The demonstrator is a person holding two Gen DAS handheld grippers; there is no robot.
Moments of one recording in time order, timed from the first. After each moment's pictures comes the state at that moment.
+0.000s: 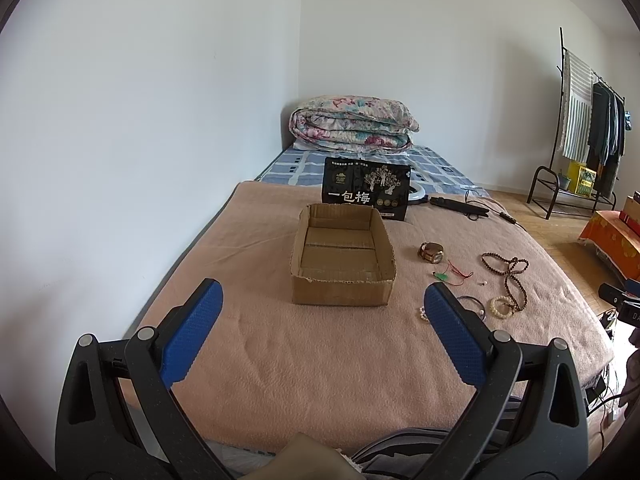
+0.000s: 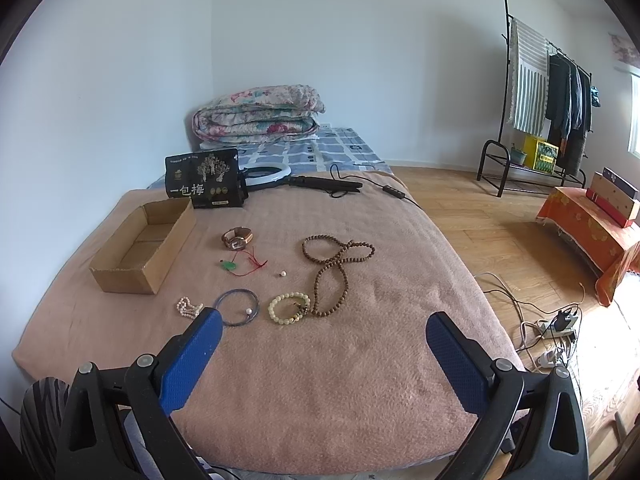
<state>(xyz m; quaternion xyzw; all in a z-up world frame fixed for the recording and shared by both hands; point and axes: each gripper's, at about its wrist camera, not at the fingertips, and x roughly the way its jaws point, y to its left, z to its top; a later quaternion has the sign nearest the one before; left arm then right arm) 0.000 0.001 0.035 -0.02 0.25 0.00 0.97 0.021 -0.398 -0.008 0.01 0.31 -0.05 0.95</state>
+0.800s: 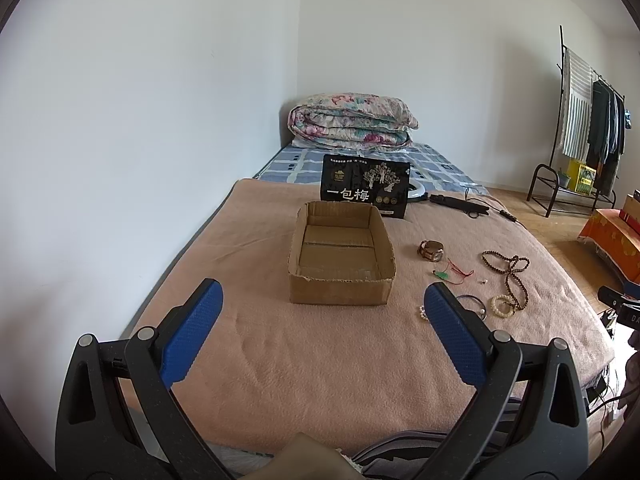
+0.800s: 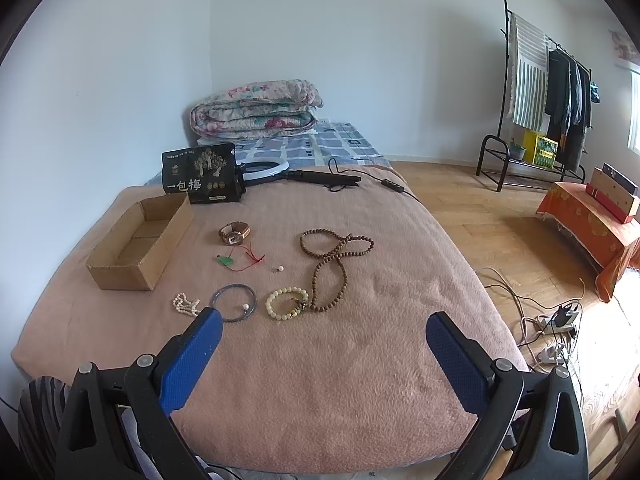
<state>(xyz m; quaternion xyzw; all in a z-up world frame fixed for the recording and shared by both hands) -0.002 0.001 0.033 -0.02 0.24 0.00 0.97 0.023 -0.401 -0.018 0.02 0.32 -0.05 0.95</state>
